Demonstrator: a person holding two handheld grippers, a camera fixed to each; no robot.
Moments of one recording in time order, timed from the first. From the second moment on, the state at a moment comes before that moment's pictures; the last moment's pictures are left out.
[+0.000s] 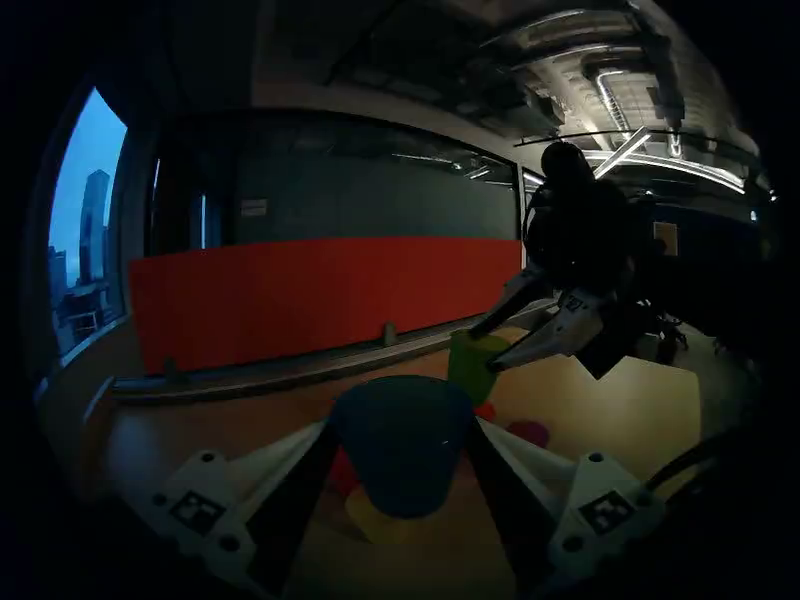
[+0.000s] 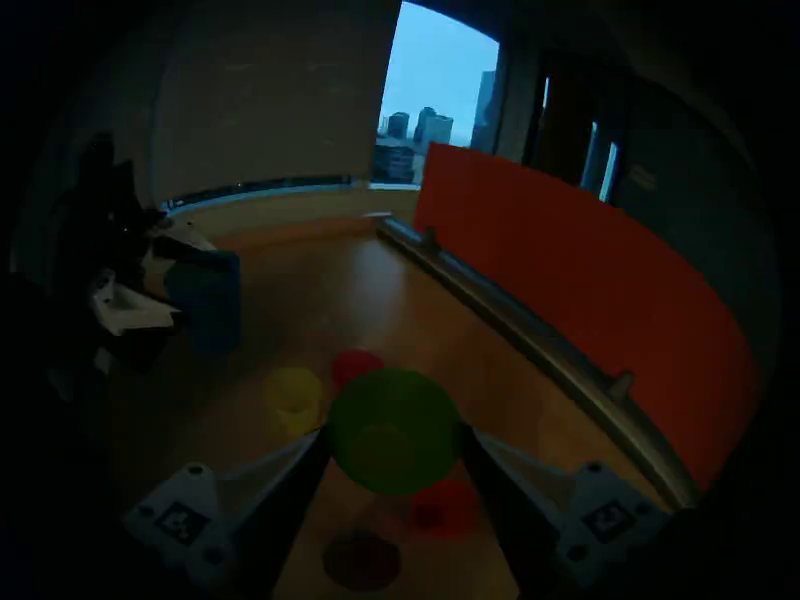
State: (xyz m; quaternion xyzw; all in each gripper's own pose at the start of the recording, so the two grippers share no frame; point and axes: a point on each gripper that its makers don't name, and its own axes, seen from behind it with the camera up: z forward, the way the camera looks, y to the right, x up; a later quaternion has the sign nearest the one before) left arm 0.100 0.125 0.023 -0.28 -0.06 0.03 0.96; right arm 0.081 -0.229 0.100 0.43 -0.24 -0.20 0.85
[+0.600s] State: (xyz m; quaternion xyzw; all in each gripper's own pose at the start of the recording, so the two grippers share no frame) left arm 0.108 0.135 0.009 -0.29 -0.06 0.04 0.95; right arm 0.109 -0.217 0.070 0.43 -0.20 -0.19 0.86
